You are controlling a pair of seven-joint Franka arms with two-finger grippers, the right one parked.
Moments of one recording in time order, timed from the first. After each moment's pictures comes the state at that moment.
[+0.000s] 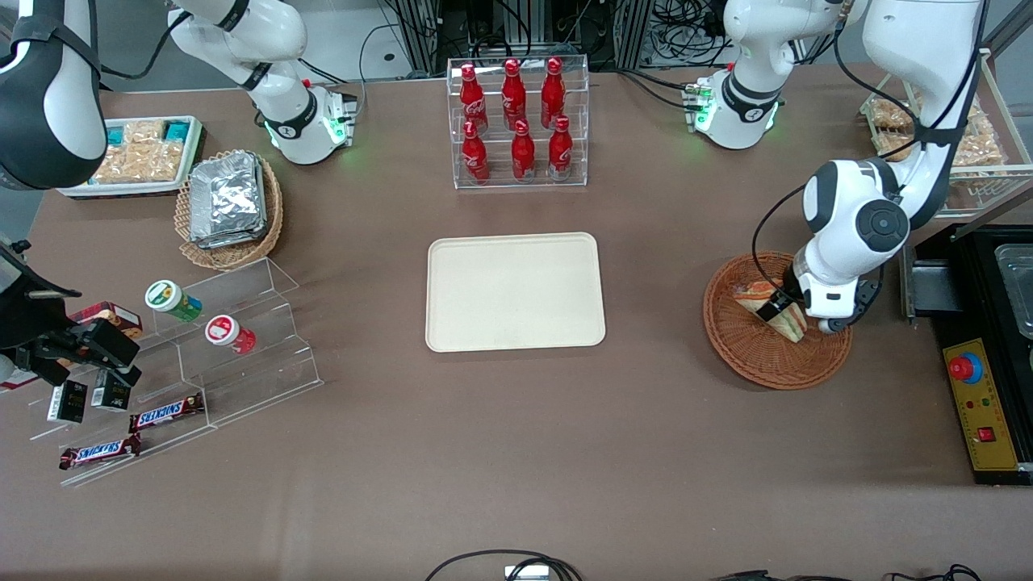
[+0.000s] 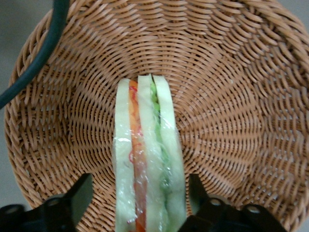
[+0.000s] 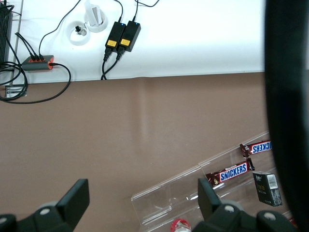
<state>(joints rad) 0.14 0.19 -0.17 -2.38 0.08 2.49 -0.82</state>
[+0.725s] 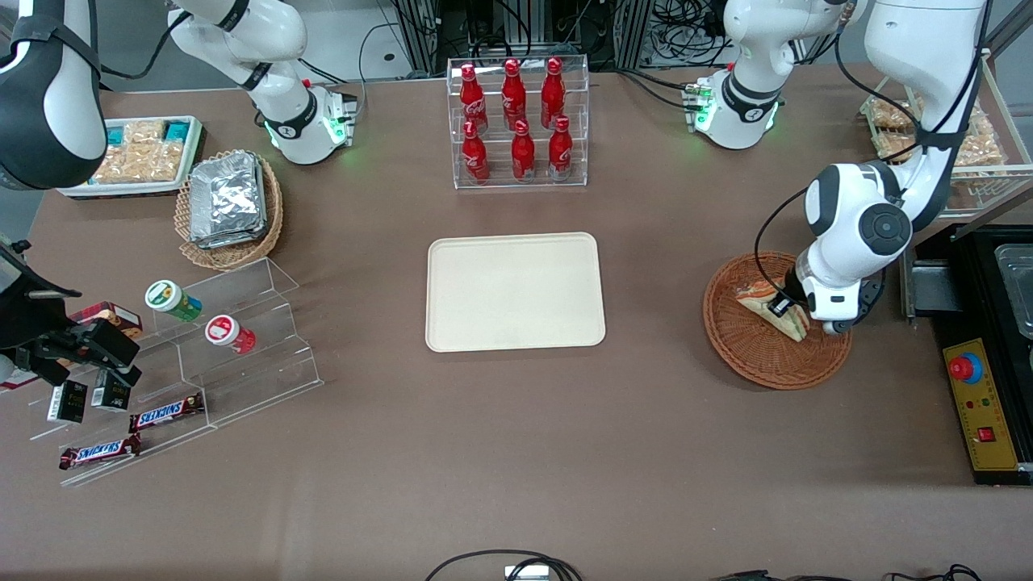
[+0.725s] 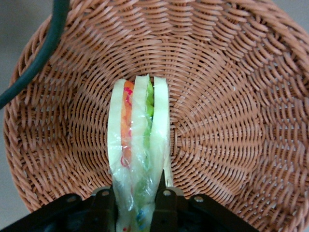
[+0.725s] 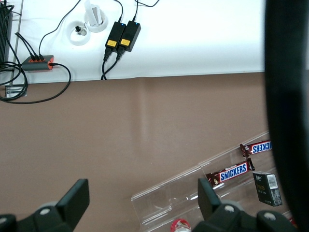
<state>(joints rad) 0.14 0.18 -0.17 -2.37 0.08 2.48 -0.85</state>
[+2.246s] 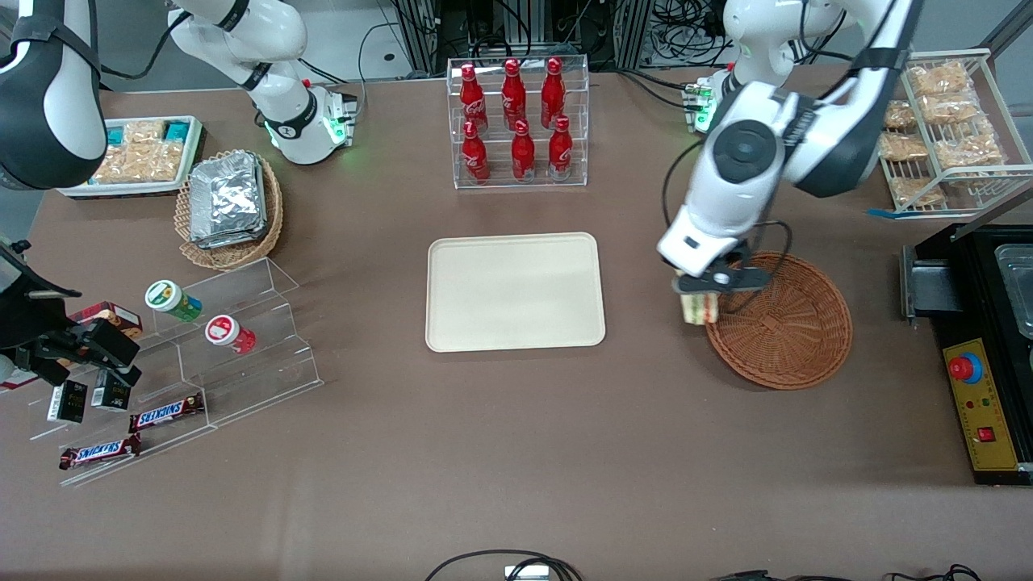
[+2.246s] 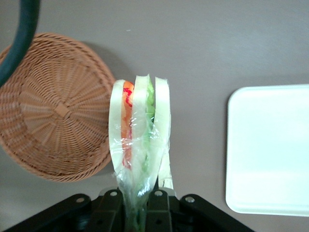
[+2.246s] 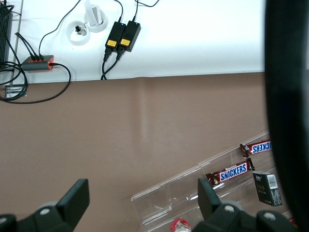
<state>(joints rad) 0.09 0.09 -0.63 -2.01 0.18 1.98 -0.56</state>
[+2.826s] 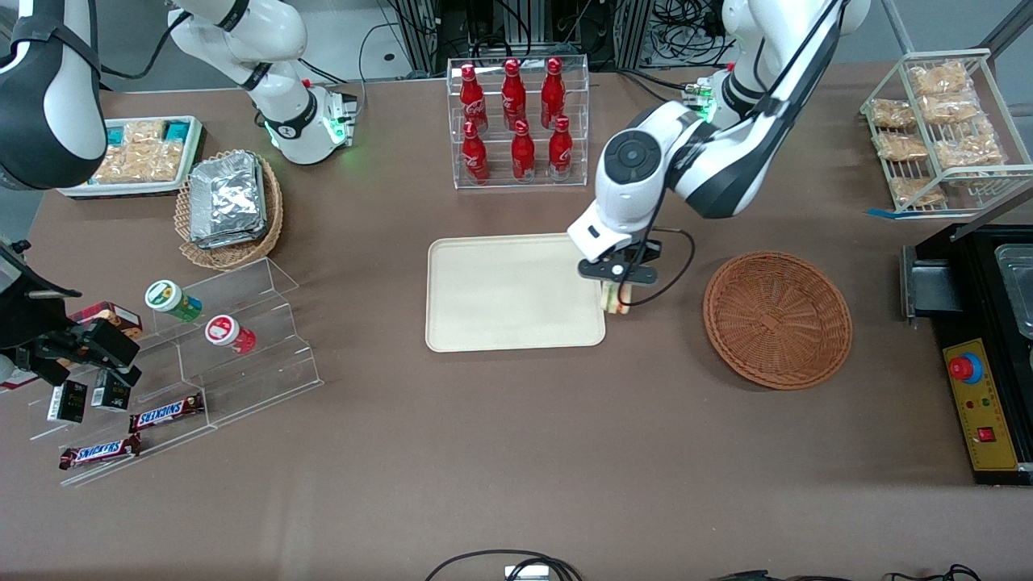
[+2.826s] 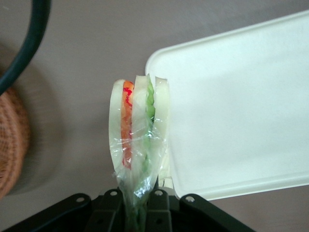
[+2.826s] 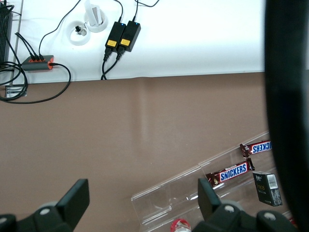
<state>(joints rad) -0.08 0.29 -0.65 -2.01 0.21 2.11 -0.63</state>
